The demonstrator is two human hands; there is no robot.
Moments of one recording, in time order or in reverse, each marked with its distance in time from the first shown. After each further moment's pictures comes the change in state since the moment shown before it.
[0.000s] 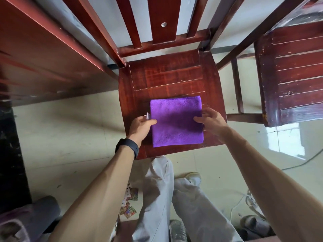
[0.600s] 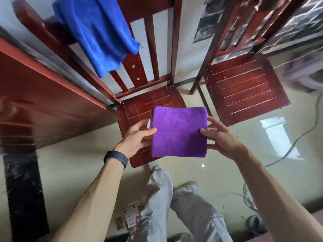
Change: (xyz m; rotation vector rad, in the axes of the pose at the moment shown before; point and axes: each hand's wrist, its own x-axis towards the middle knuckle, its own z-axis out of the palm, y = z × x) left_hand -0.200 0.112 -0.015 -0.136 -0.473 0.180; right_hand -0.213 -0.027 -0.122 0.475 -0.164 -0.187
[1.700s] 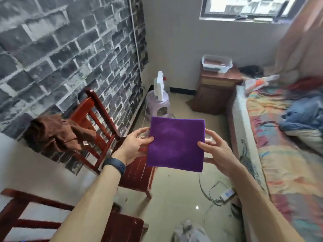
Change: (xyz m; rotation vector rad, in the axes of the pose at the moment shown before) left_hand -0.108 0.190 0.458 0.681 -0.833 0.149; right_hand -0.386 -0.080 -0.150 0.537 0.895 -0.613
